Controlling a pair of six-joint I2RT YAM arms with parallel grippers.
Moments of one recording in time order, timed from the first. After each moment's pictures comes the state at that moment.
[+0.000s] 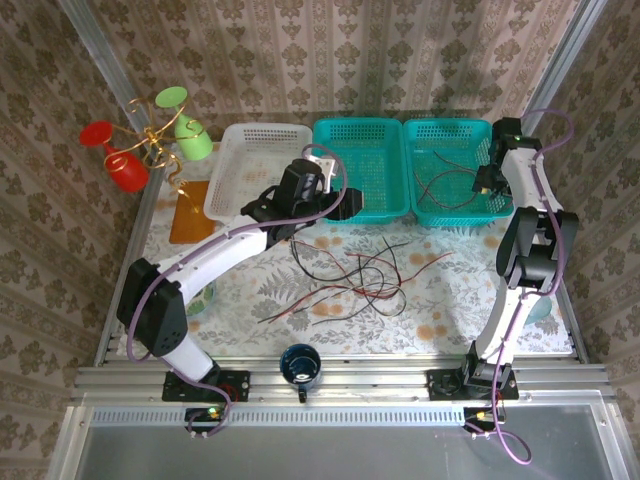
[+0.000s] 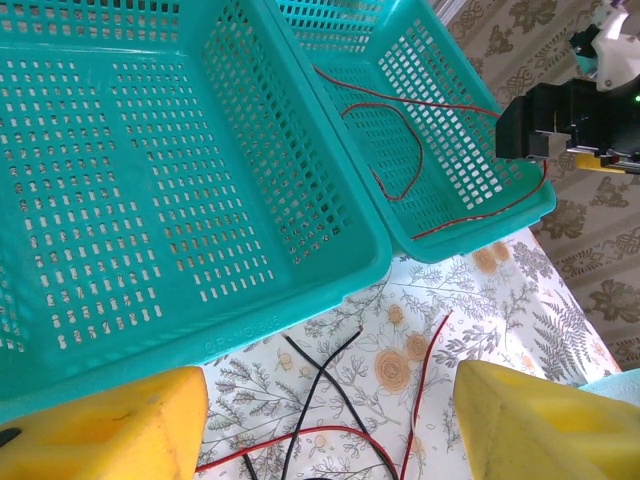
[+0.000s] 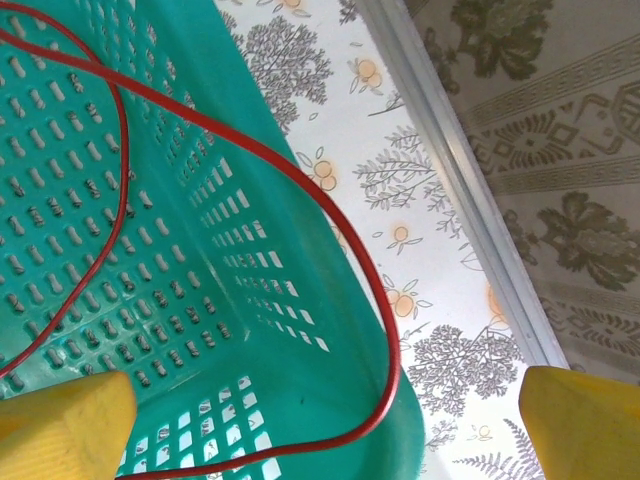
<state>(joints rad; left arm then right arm) -0.76 1.60 1.32 -0.21 0.14 -0.49 -0.22 2.03 1.82 -1.03 0.38 0.22</state>
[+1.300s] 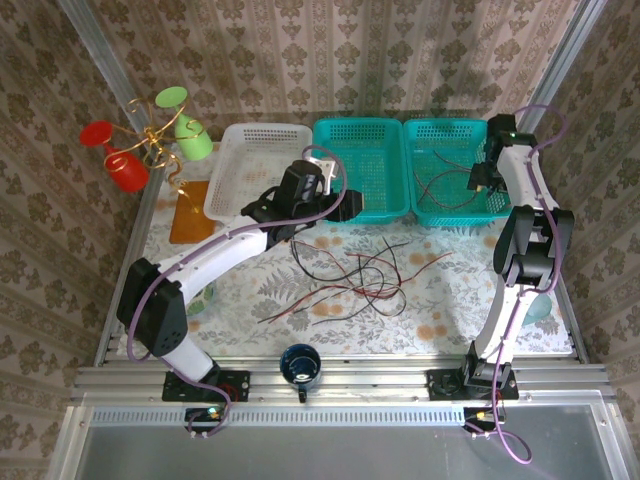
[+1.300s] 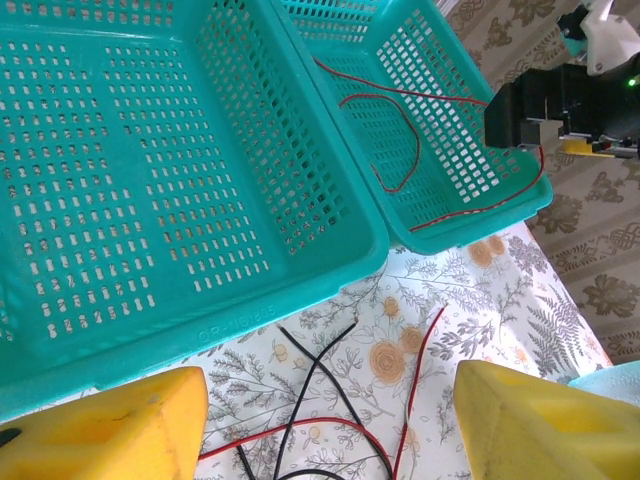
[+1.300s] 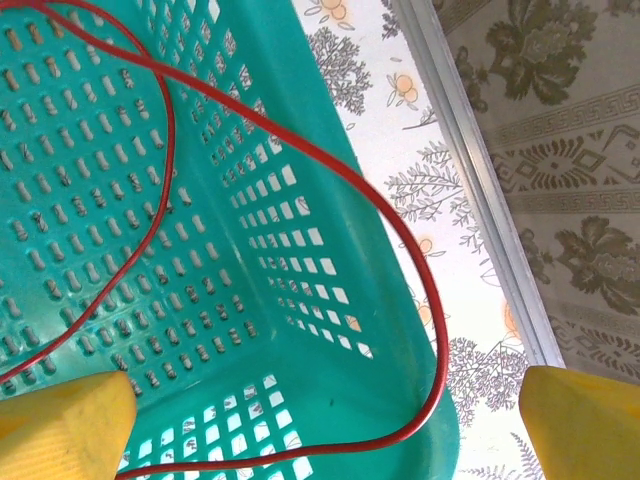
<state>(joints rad) -0.76 1.60 1.31 -0.21 0.15 -0.51 -0.20 2.05 1.87 -1.05 0.37 0.18</state>
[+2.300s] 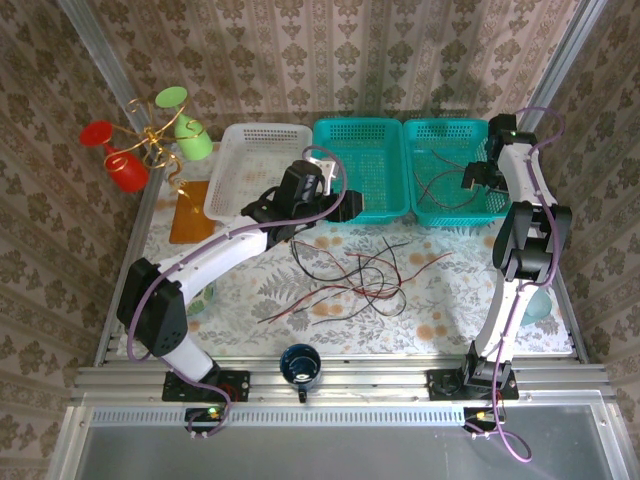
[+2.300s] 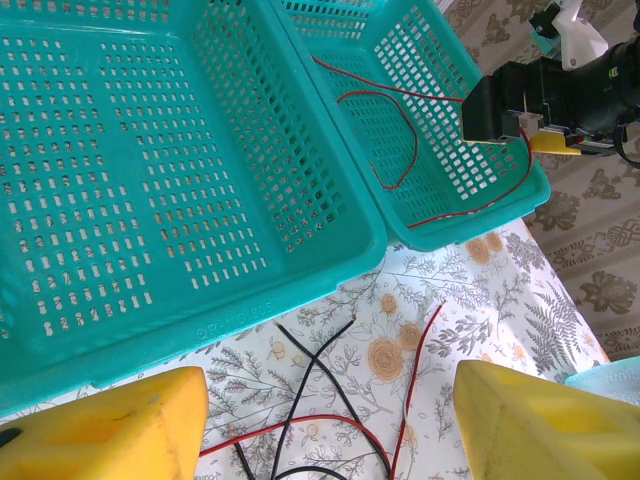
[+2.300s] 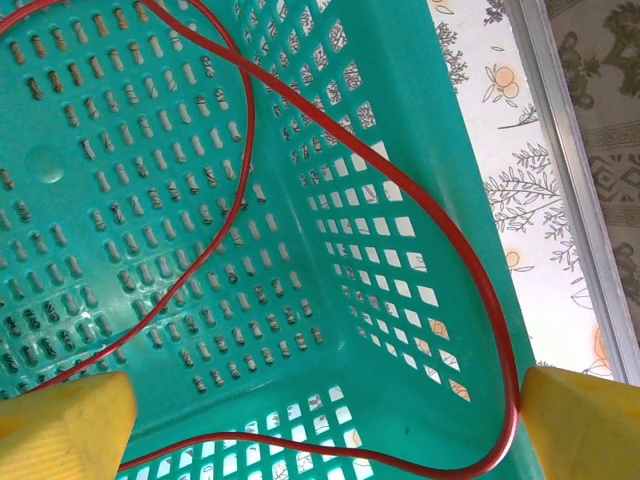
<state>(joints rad) -0.76 1.60 1.30 -0.21 0.16 -0.51 -0.21 2.11 1.92 -1.06 0.22 0.16</state>
